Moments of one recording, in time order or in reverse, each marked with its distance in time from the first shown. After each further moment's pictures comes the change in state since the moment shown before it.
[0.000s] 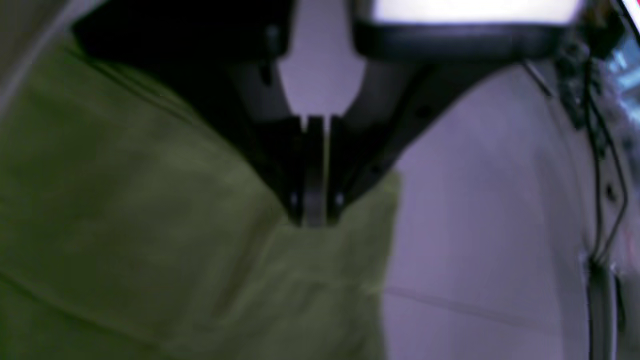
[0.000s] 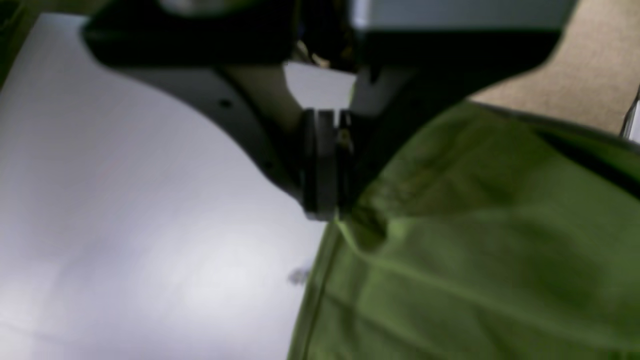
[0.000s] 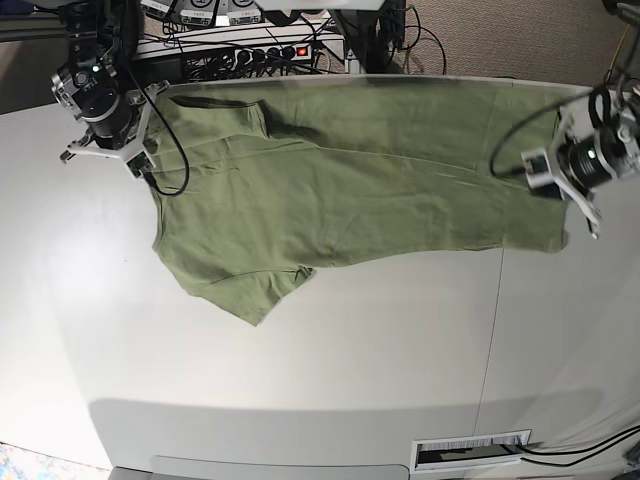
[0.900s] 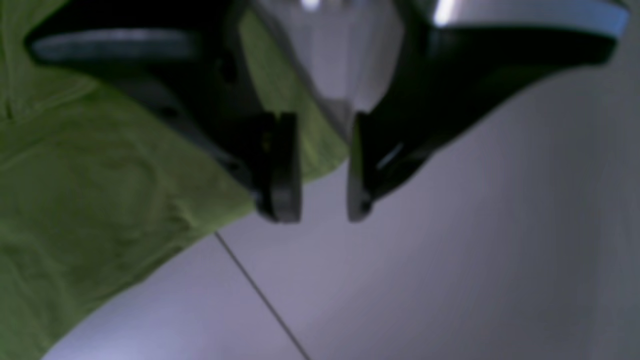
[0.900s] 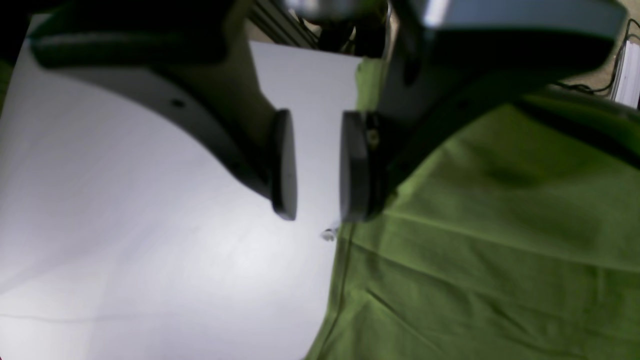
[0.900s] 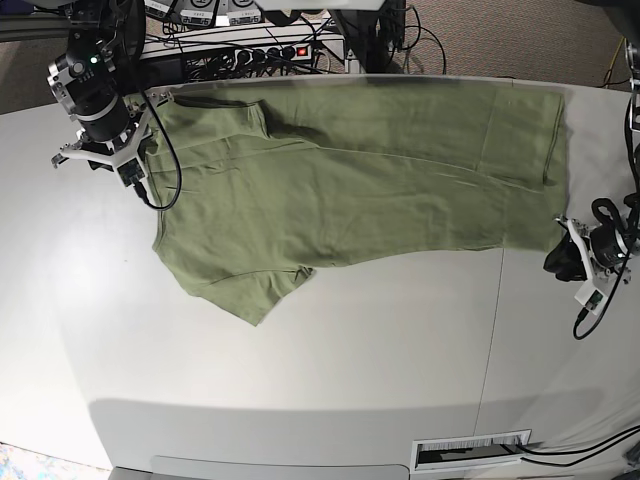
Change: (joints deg) left arm -31.6 15.3 0.2 -42.2 -35.2 -9.8 15.4; right arm 0.0 -4.9 4.5 5.9 -0.1 0.0 1.4
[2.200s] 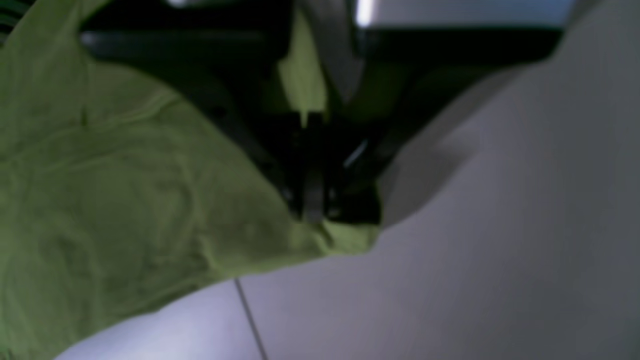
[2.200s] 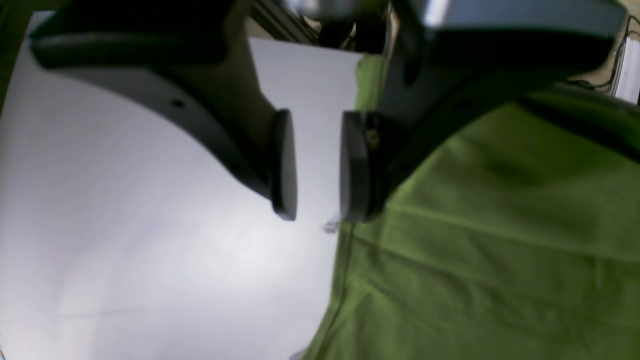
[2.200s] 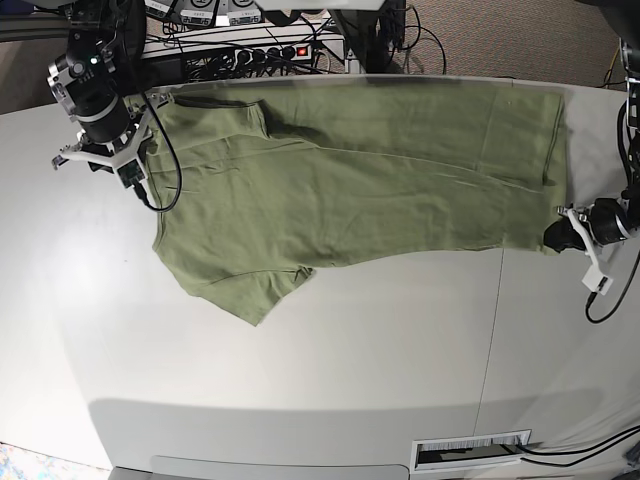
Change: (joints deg) left arm 0.0 1.1 0.0 -8.2 -21.3 0.2 14.6; right arm 1.6 -1.0 0.1 0.0 -0.1 -0.1 0.5
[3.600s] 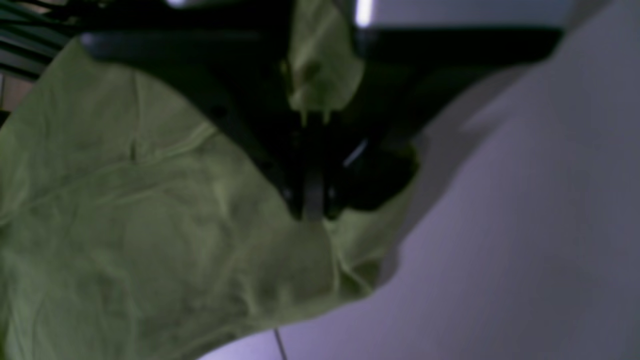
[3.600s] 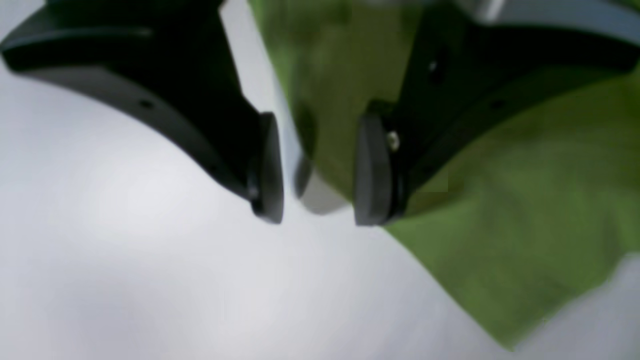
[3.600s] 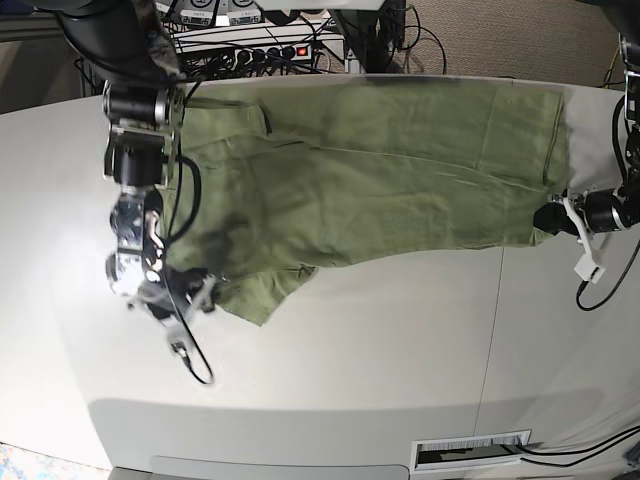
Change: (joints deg) left arm 2.1 0.0 0.0 2.3 -7.7 0.2 10.3; right arm 57.4 -8.4 -13.6 -71.8 -4.5 -0.4 16.2
